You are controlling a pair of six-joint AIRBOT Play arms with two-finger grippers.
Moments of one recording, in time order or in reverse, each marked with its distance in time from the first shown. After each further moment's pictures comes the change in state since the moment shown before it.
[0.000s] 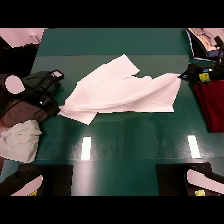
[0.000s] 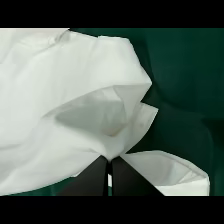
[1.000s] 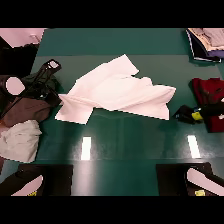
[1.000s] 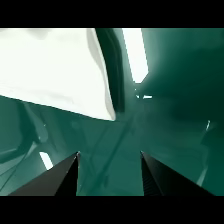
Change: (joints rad) left arm 0.000 0.006 -0.009 0.023 0.205 -0.020; right arm -0.146 0.098 -0.537 -0.088 0.049 -0.088
